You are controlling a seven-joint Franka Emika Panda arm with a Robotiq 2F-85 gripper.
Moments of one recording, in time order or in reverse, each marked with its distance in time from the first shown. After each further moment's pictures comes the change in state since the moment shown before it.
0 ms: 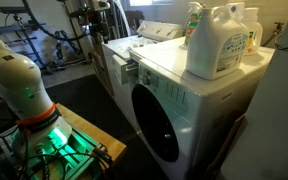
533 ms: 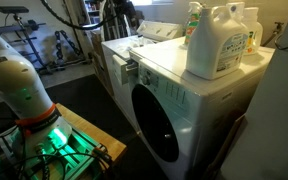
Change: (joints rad) arm -0.139 0.014 -0.197 0.158 -0.092 0.110 -0.064
